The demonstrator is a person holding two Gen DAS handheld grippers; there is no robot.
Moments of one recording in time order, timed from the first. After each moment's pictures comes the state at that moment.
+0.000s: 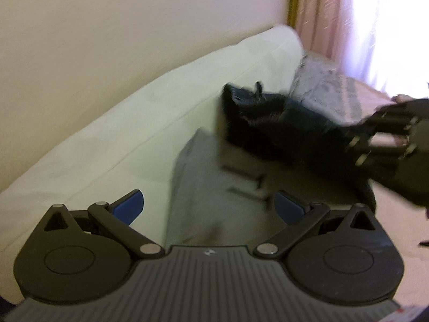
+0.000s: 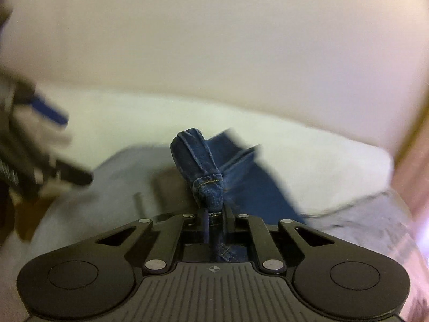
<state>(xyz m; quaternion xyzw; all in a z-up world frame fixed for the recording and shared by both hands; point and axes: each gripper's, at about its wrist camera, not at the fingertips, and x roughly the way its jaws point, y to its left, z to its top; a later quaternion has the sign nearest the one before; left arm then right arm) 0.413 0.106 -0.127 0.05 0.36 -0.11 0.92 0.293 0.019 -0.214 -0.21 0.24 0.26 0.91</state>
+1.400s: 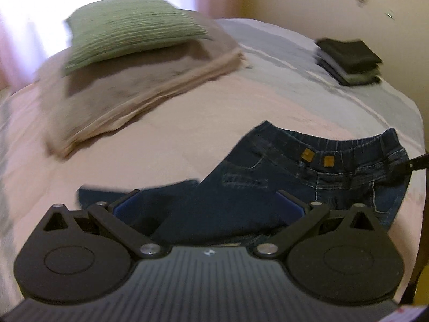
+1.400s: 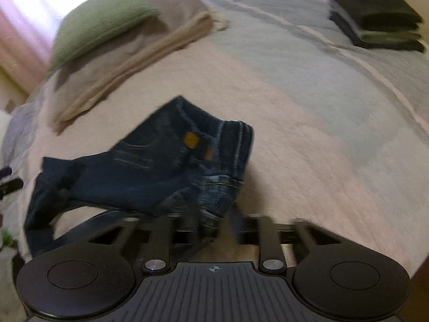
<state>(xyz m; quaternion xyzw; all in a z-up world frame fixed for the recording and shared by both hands) 0.096 -0.485 -0.216 0.29 0.30 -0.63 0.66 -0.308 -0.610 -0.281 0.37 0.38 -0.39 0.75</state>
